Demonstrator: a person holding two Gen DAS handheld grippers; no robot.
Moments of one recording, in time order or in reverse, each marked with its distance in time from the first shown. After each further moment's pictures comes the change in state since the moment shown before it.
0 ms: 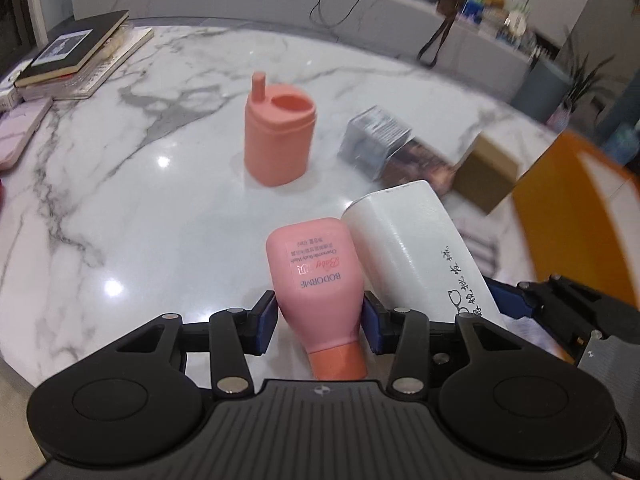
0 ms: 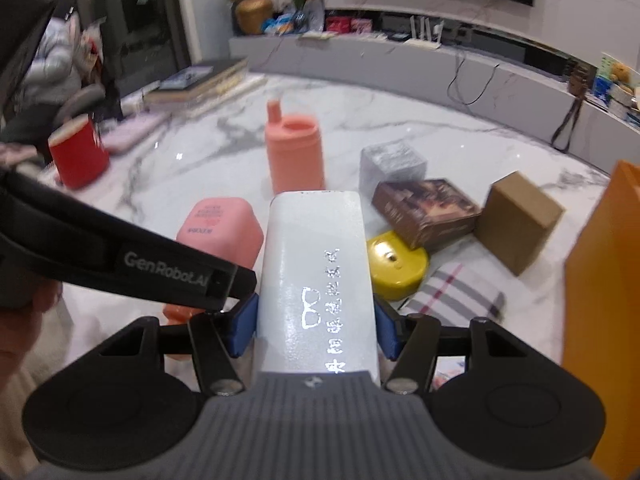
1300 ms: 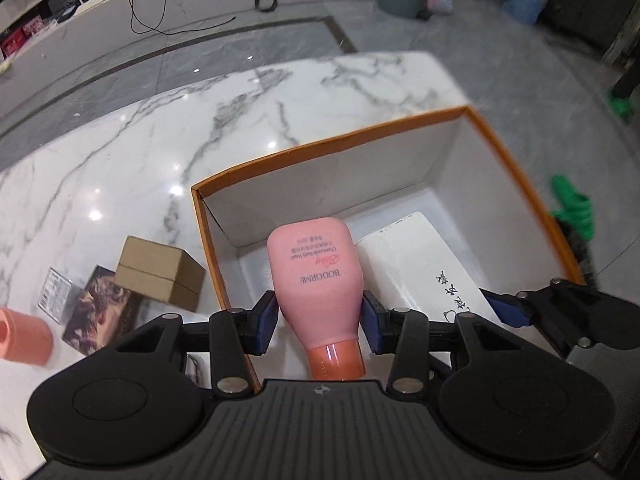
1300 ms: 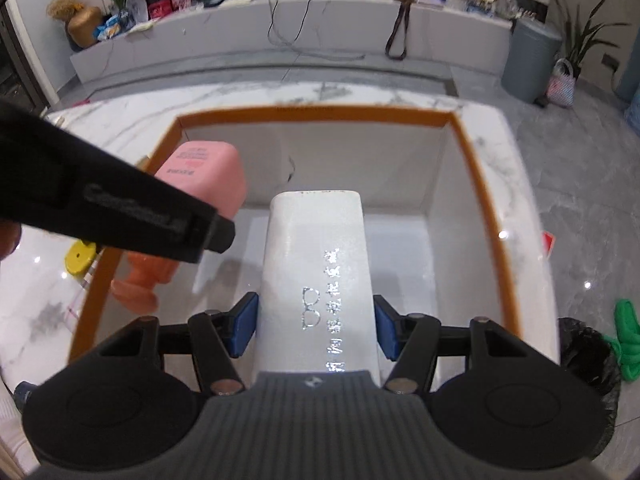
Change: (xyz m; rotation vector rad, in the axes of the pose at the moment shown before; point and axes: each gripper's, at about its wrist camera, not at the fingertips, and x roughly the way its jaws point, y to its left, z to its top) left arm 0.079 -0.298 0.077 0.485 0.209 -0.021; right arm -0.075 -0.238 -0.013 0.322 0.202 -0.254
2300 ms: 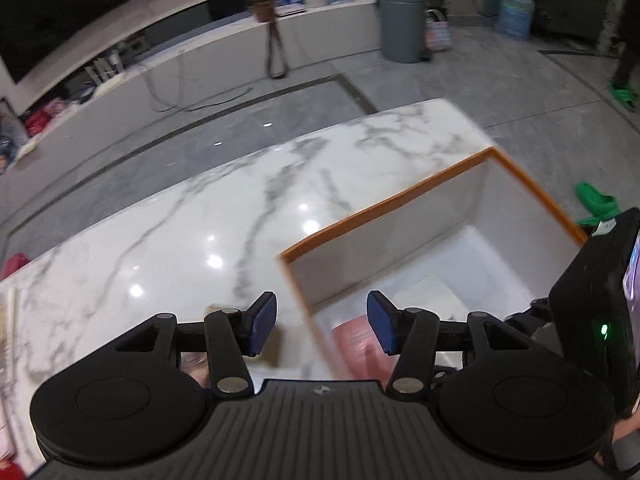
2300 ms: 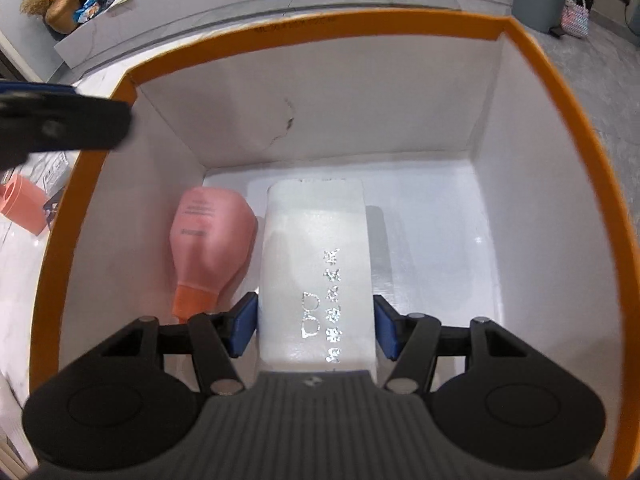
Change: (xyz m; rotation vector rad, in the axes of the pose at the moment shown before) left arm -0.032 0.020 -0.001 0.112 -0.190 0.131; right arm 0.051 0.001 0.013 0.103 0.175 0.065
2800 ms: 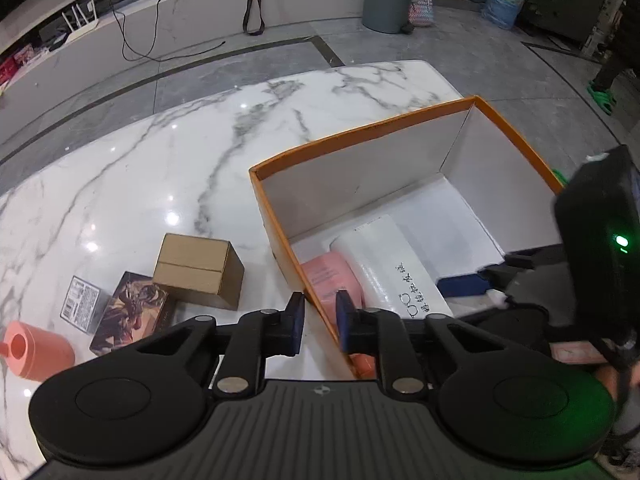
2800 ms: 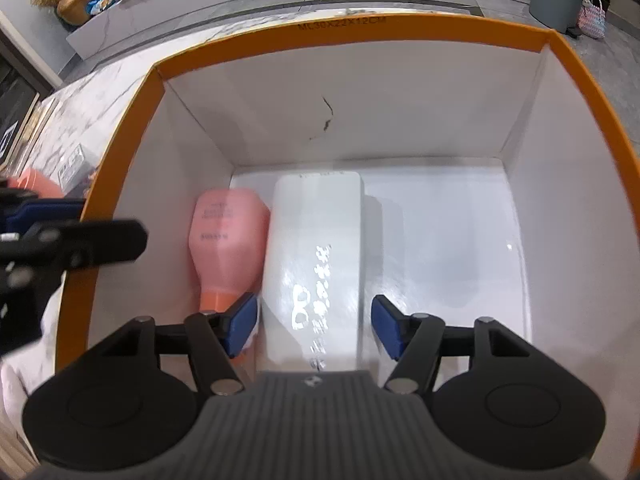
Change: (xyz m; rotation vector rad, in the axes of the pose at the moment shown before) left arm 0.021 0.009 -0.025 -0.058 0.096 -0.166; right arm -0.002 -0.001 -0.001 -0.020 0.019 0.022
